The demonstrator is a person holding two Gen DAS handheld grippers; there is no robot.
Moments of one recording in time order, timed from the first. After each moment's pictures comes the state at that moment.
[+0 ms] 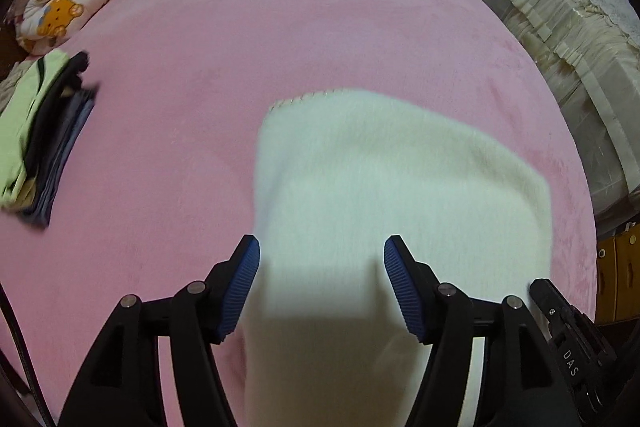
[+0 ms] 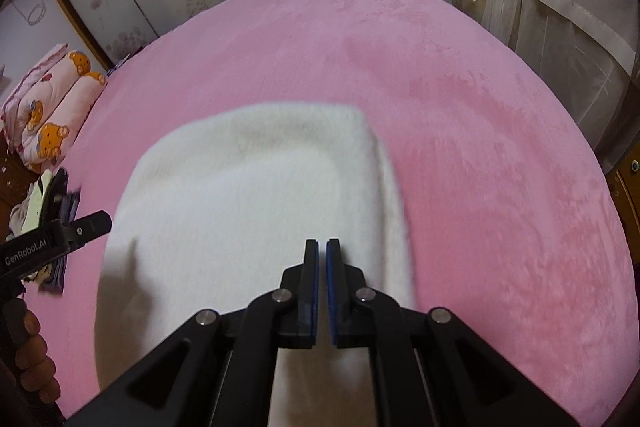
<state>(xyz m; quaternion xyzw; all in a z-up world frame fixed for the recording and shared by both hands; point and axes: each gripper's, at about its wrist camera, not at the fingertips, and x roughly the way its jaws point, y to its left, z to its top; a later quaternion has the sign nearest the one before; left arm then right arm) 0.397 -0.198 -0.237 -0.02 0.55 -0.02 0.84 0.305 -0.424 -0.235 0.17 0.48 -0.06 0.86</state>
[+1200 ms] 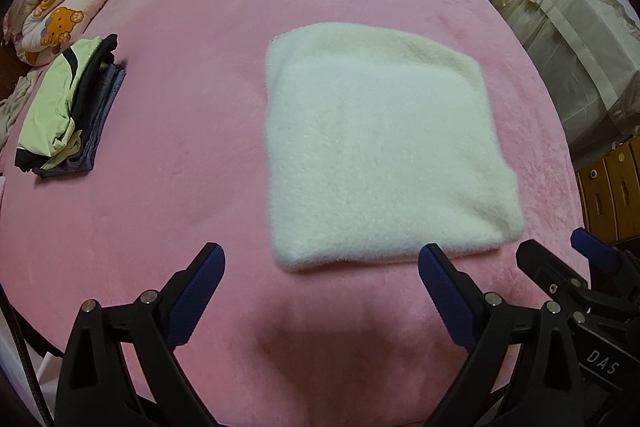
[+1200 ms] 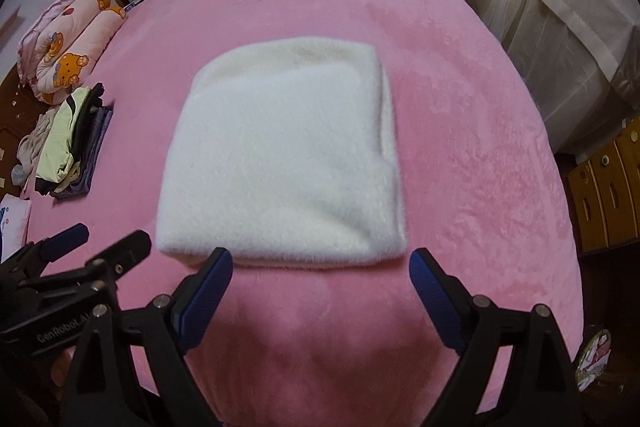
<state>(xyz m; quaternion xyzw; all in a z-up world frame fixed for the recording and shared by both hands) 0.249 -0.189 -0.172 0.05 0.59 -0.05 0.81 0.197 -0.378 -0.153 0.11 0.56 -0.03 0.82</state>
